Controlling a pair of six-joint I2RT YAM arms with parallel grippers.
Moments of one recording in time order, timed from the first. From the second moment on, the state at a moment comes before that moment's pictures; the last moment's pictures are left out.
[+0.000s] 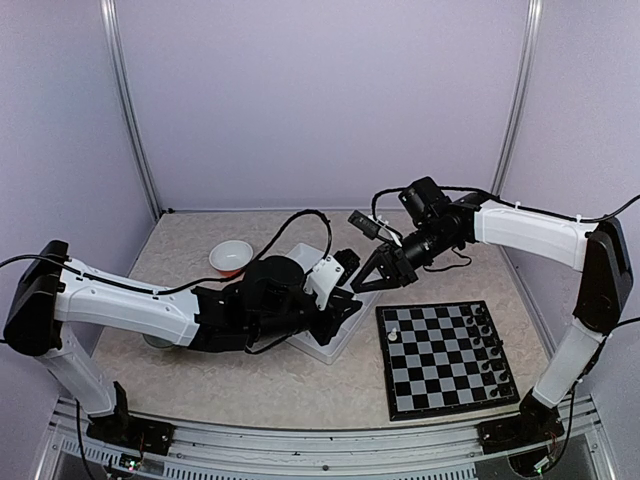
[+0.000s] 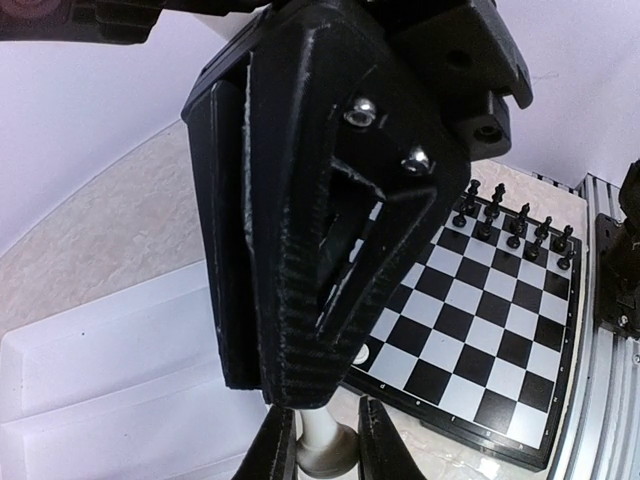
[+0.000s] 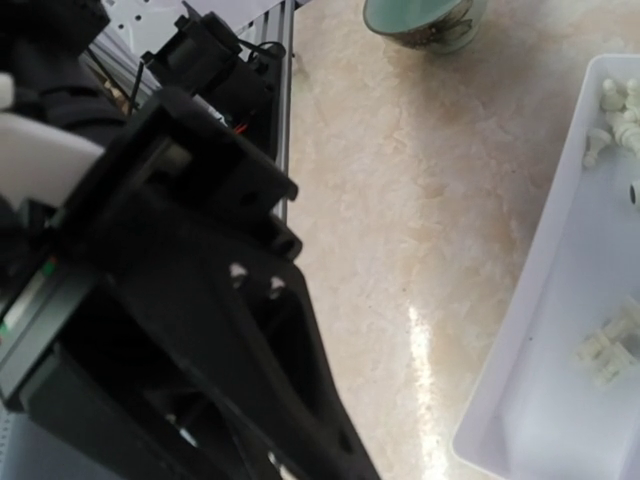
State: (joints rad) left arm -1.19 1.63 0.99 0.29 -0.18 -0.04; right arm 0.63 1.69 1.37 -0.68 -1.06 -0.30
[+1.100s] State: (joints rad) left arm -0.97 1.43 1.14 -0.04 -0.34 0.01; right arm 0.63 1.31 0.82 -0.54 -0.46 -0.65
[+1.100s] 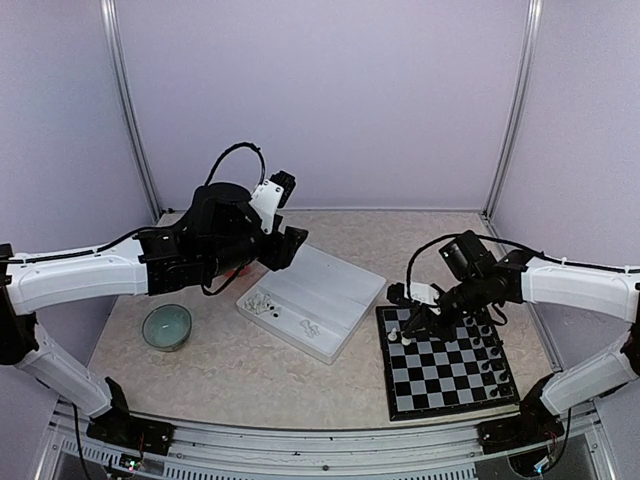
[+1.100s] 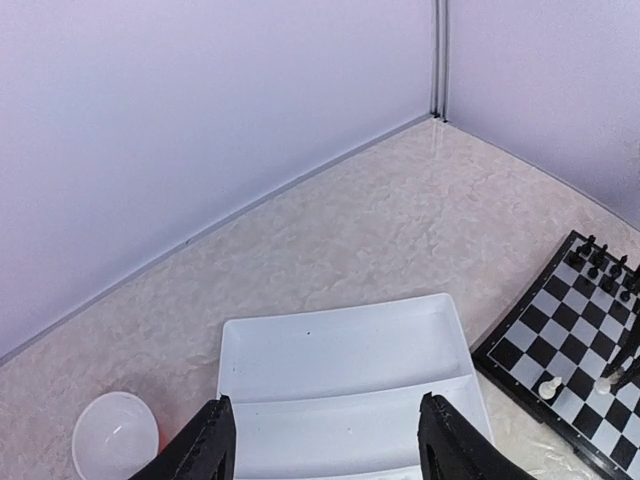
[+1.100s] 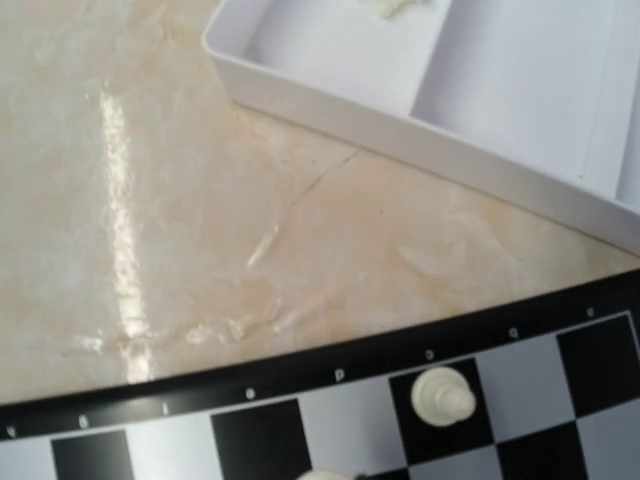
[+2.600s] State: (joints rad) left arm -0.88 1.43 1.05 -0.05 -0.26 -0.02; right arm 0.66 1.47 0.76 -0.32 -0.41 -0.68
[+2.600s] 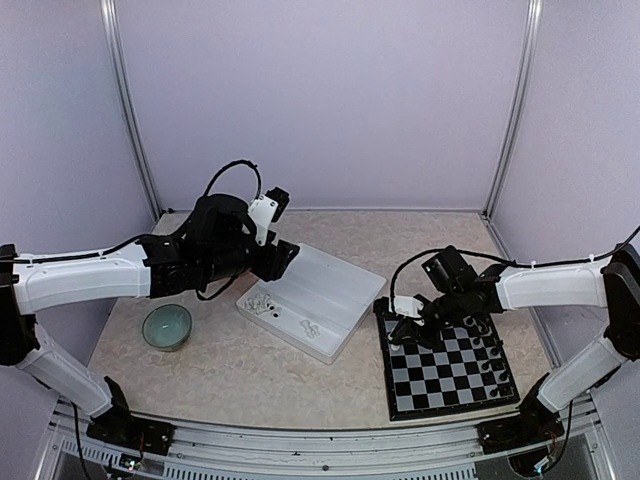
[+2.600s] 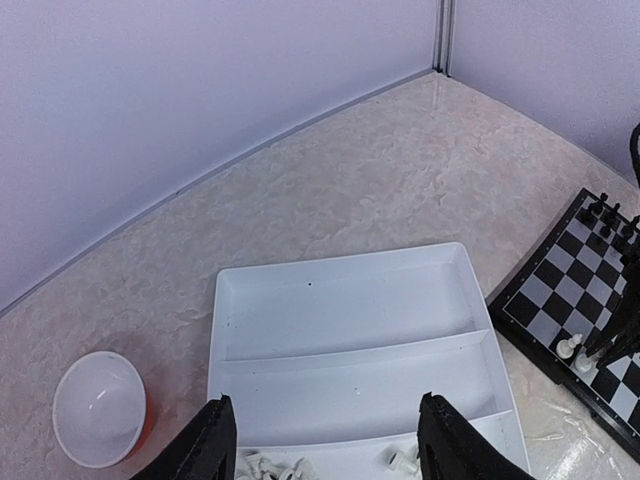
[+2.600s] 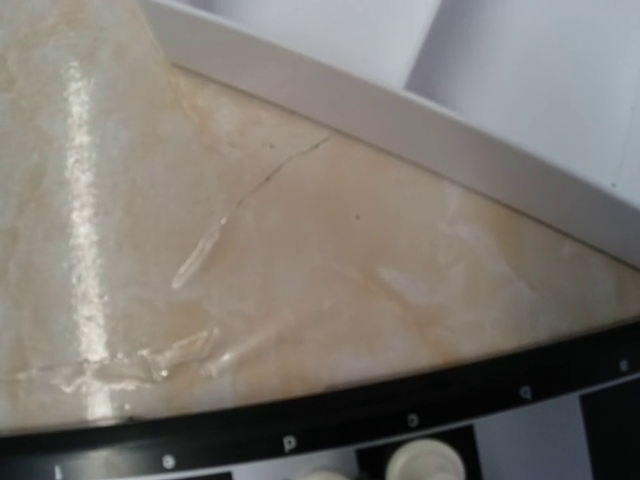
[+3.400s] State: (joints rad) left arm -0.89 1.45 1.05 -0.07 -0.26 -0.02; right arm 0.66 1.47 0.76 -0.34 -0.43 -0.70
